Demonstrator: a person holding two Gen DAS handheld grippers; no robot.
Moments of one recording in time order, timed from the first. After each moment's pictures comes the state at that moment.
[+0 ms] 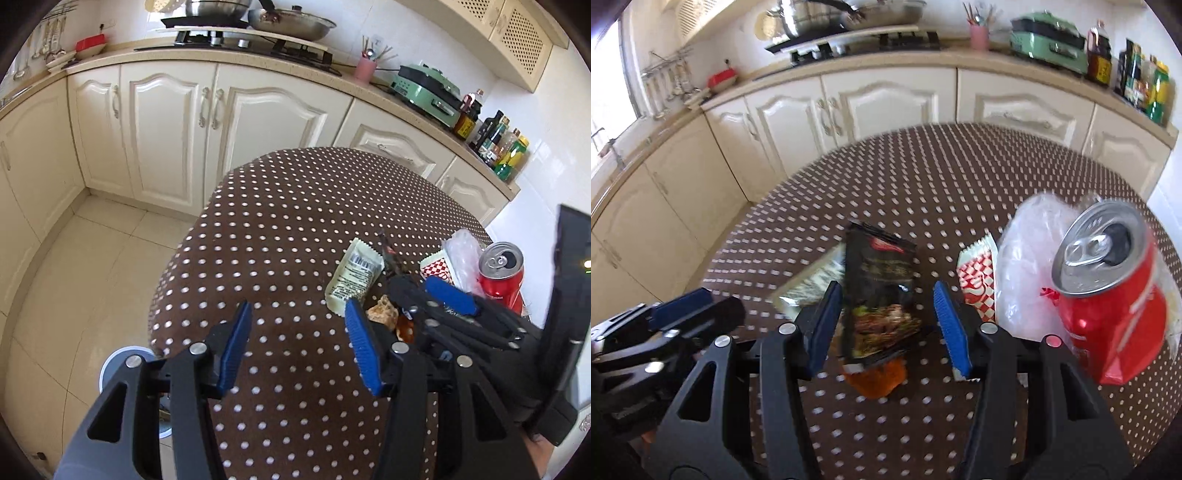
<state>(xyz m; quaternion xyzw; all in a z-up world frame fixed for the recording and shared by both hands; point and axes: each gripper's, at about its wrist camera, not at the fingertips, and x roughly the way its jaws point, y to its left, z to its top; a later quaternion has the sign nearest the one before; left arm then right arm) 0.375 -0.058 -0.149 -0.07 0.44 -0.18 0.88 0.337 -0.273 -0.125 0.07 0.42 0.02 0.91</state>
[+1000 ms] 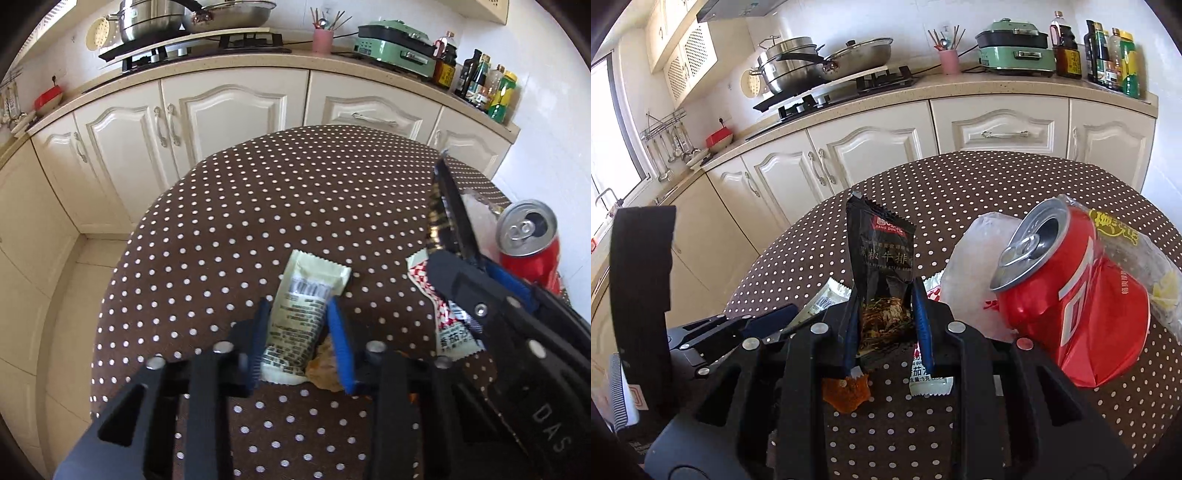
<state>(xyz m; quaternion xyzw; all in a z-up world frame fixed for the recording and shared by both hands) 0.404 -0.143 -0.165 0.04 0.44 -0.19 0.88 0.309 -0.310 -0.109 0.15 0.33 0.02 0.93</state>
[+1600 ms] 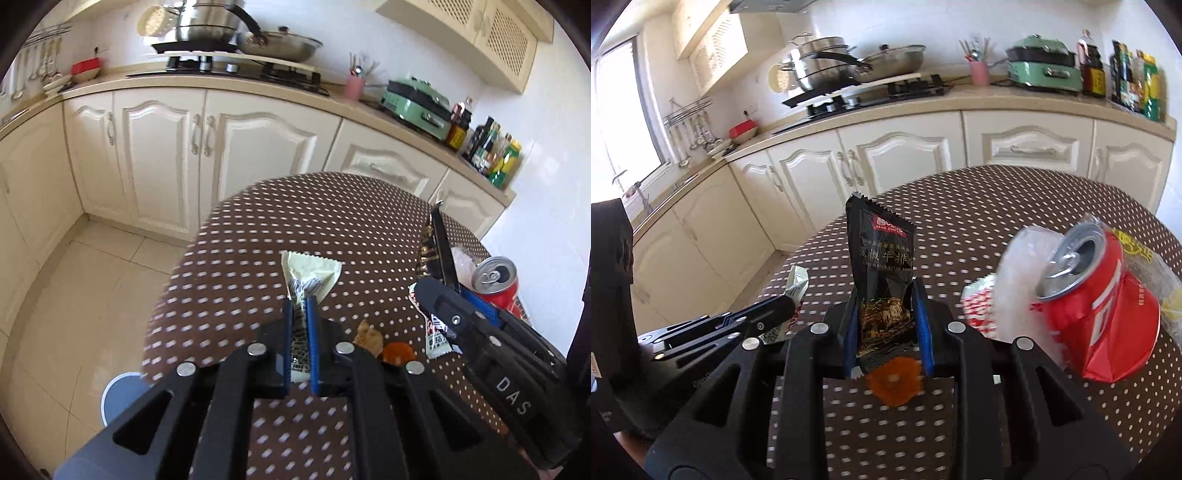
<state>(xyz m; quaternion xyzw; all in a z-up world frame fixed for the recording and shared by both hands) 0.370 -0.060 -0.137 -0.07 0.39 -0.18 0.90 0.302 -0.273 -0.091 0.11 0.32 0.06 0.94</state>
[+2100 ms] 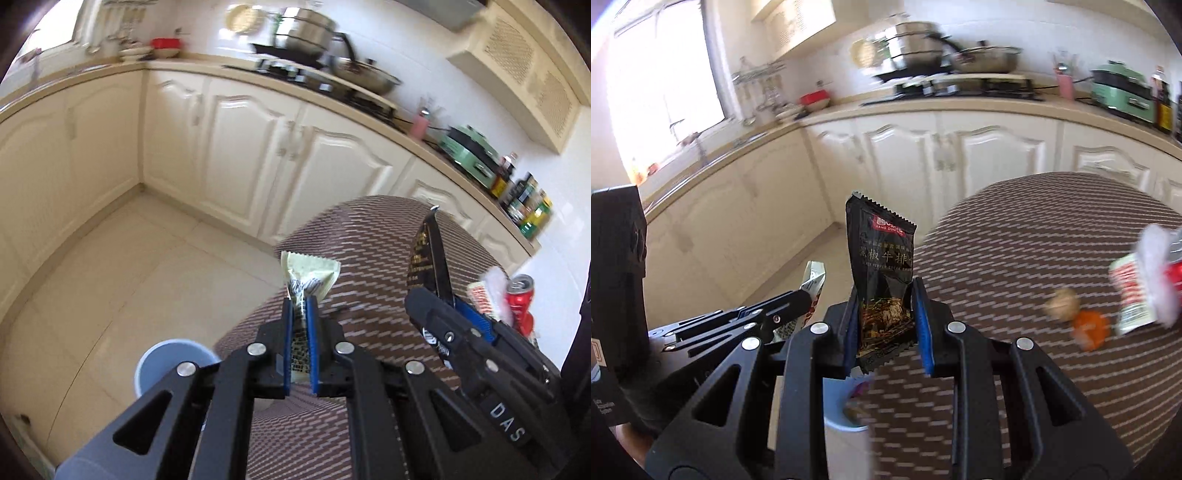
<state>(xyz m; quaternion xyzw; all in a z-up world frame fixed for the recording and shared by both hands) 0.307 0.095 -0.152 -0.15 0.38 -0.08 0.91 0.273 -0.120 -0.091 0.06 0.32 0.18 0.93</state>
